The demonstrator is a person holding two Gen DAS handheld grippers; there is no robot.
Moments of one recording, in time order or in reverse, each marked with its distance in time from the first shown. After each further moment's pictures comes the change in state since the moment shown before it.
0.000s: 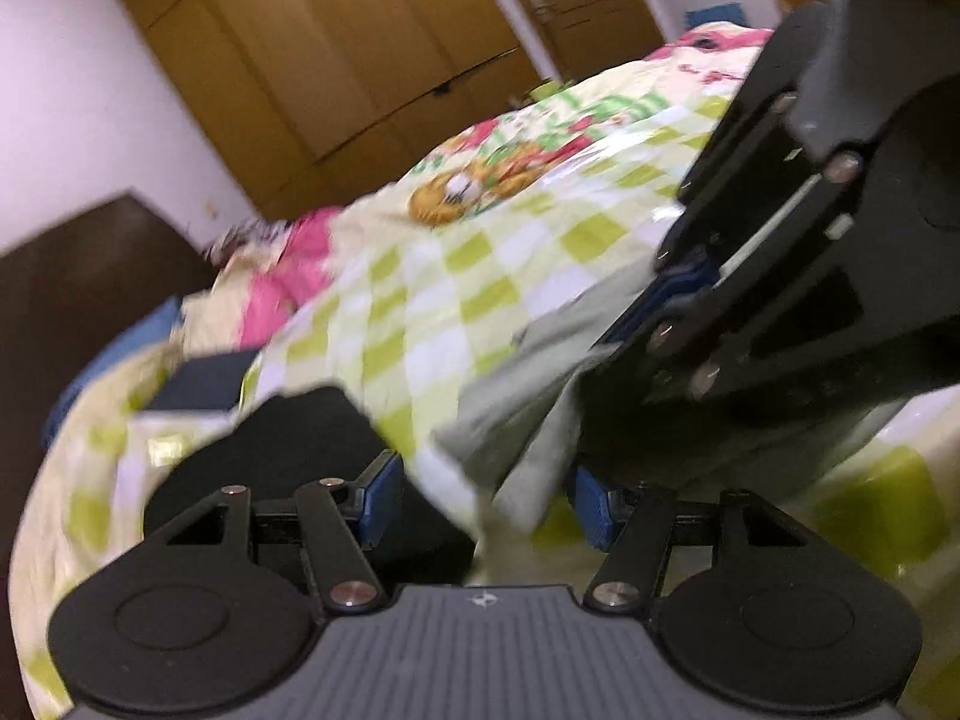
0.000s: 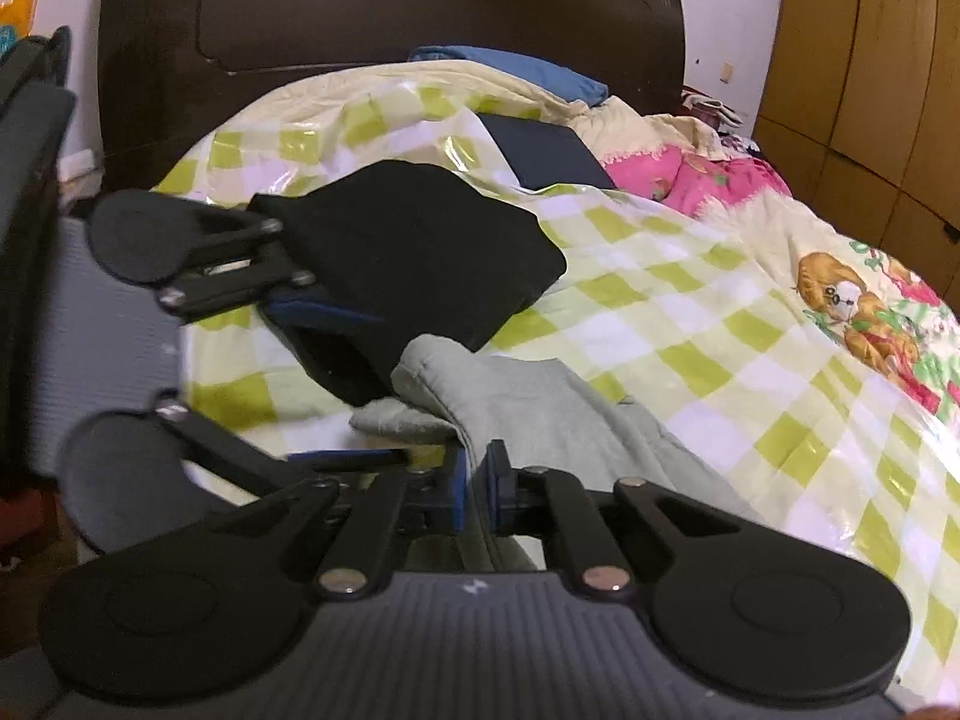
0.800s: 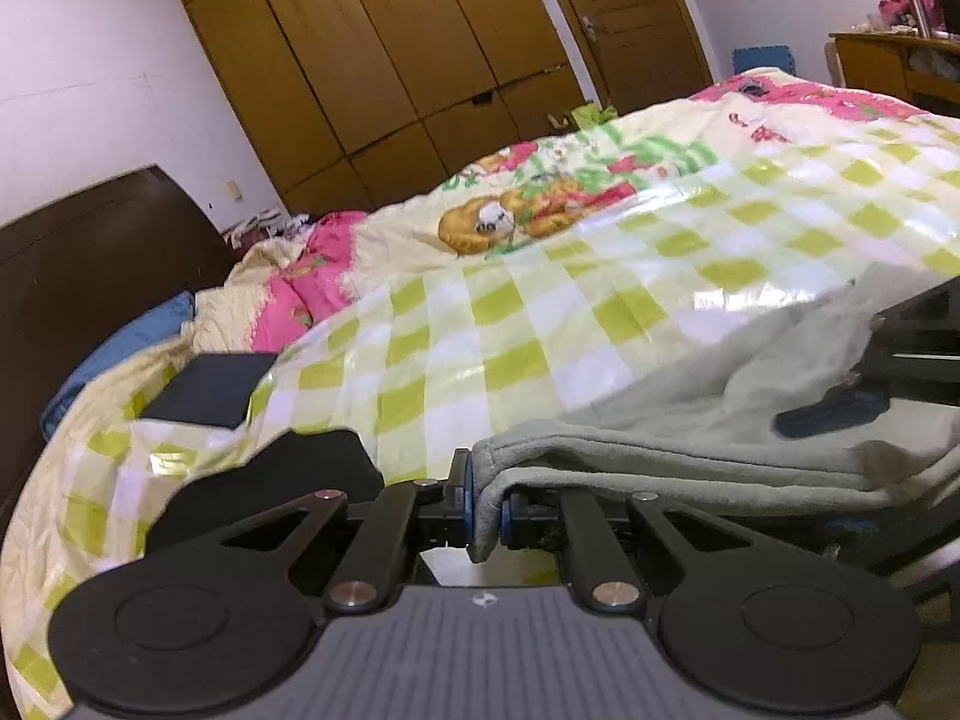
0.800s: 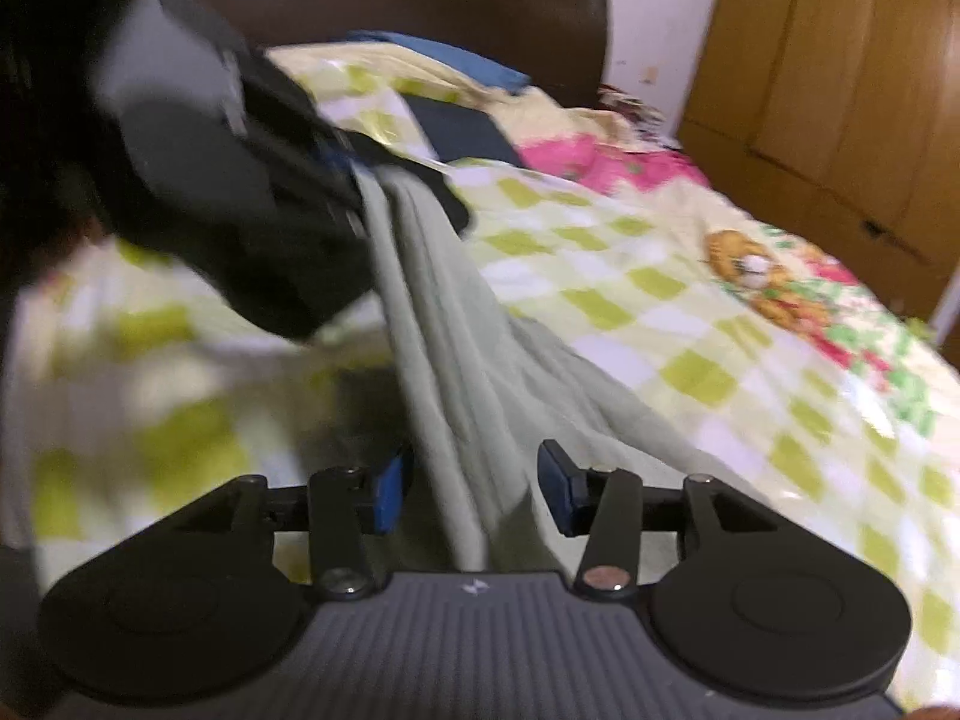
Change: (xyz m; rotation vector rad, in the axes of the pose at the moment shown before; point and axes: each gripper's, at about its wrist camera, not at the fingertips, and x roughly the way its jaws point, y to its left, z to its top) left arm 0.013 0.027 0.049 -0.143 -0.006 0.015; right arm -0.013 -0.003 -0.060 -0.053 -0.004 -0.283
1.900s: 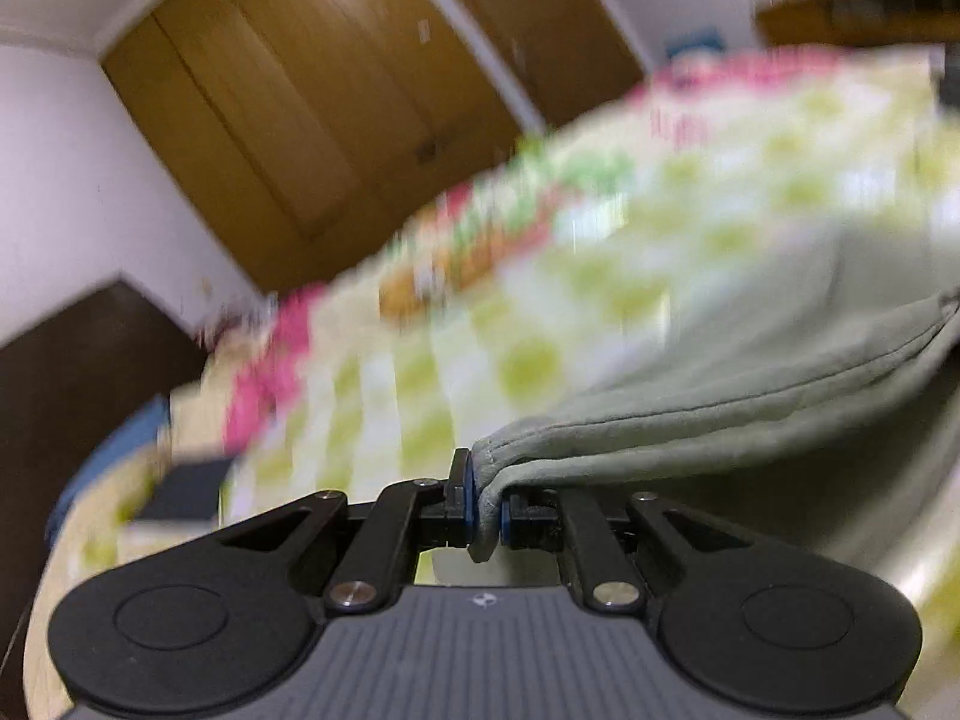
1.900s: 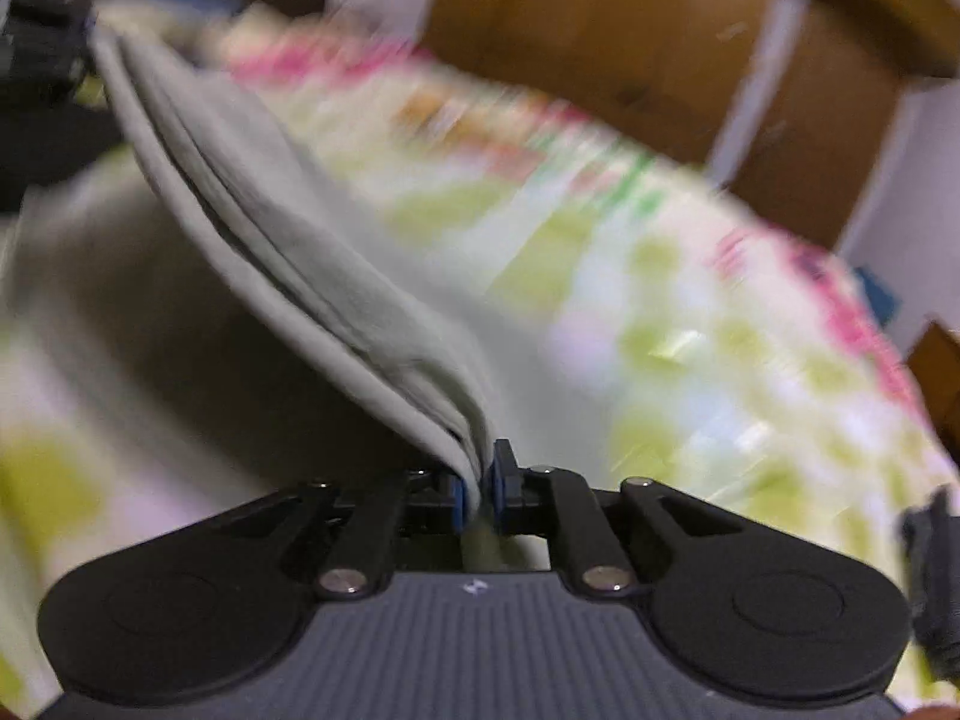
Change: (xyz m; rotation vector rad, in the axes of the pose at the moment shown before) left arm 0.007 -0.091 0.004 0.187 -0.035 0.021; right arm -0.061 -0.100 -0.131 0.206 0.250 -0.275
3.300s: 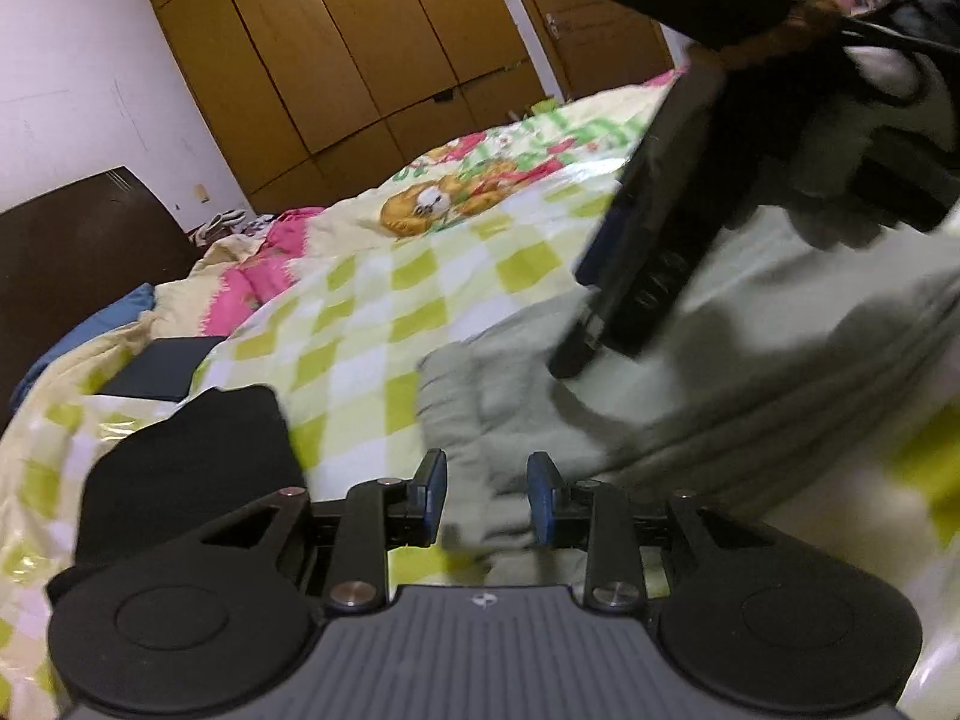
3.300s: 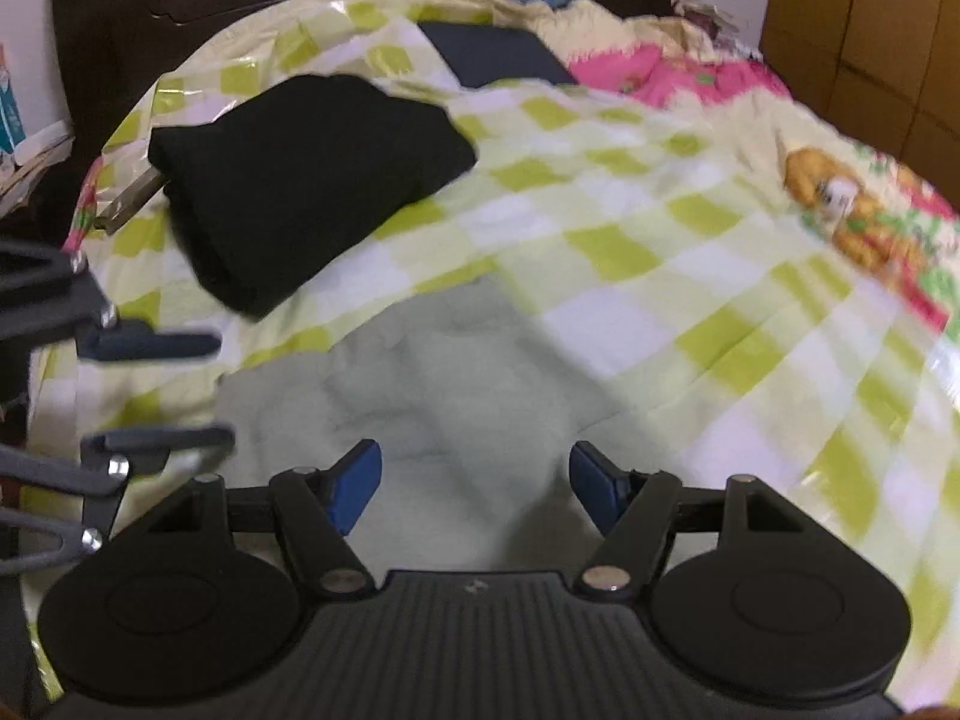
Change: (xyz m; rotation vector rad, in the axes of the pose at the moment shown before) left arm -0.019 0.014 -0.047 -0.171 0.027 -0.073; right arm 0.073 0.071 0.183 -0.257 -0.062 0.567
